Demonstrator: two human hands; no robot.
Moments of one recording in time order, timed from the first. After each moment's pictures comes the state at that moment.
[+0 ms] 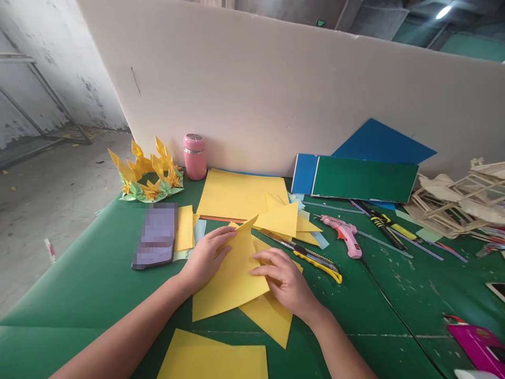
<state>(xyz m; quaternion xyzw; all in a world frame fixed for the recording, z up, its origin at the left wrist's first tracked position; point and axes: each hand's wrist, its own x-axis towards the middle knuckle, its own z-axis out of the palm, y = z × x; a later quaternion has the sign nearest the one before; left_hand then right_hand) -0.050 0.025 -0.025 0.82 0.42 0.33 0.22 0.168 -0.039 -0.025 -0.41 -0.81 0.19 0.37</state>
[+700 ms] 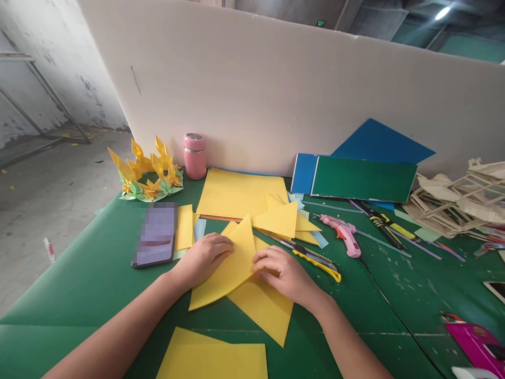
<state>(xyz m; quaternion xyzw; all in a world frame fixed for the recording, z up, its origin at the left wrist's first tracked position) -0.059 0.026 -0.014 0.89 0.33 0.26 0.18 0.171 -0.027 -0.010 -0.43 -0.82 0.25 0.29</state>
